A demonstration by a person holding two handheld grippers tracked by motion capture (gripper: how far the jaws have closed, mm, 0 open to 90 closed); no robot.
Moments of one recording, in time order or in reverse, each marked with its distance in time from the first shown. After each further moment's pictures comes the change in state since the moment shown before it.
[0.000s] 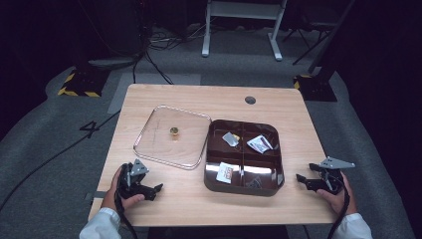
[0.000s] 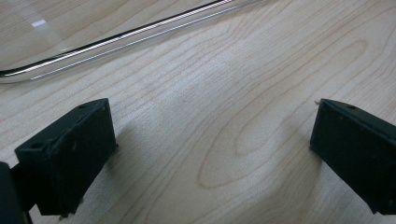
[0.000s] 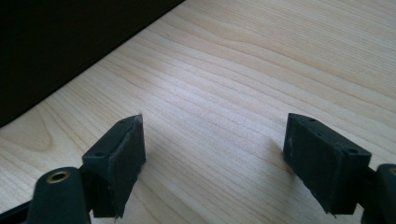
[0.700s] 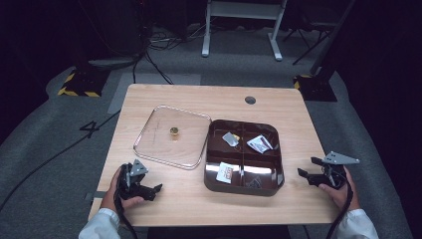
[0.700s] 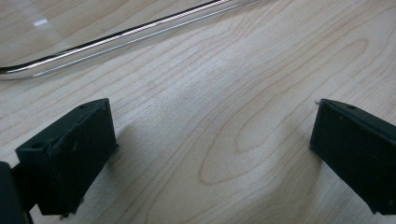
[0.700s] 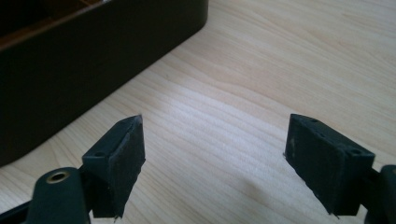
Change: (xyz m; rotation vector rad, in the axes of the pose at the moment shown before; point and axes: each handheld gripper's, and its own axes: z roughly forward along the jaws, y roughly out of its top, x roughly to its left) left arm 0.000 -0.001 -0.001 -0.001 0.006 -0.003; right arm -0.004 0.019 -0.009 -0.062 -0.005 -0.028
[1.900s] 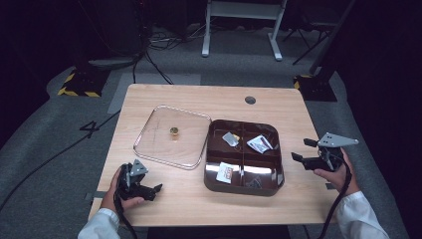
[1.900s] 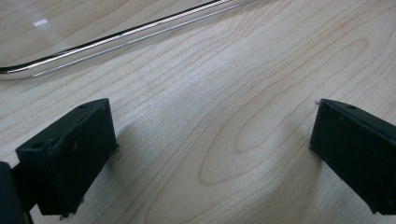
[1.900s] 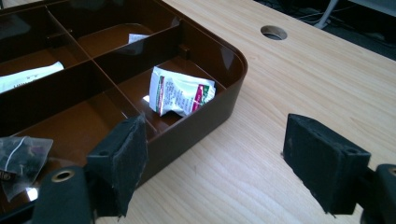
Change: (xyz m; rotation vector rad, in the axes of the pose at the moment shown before) left arm 0.000 0.000 0.000 -0.001 0.000 0.001; right arm 0.014 0.077 -0.009 -0.075 0.077 -0.131
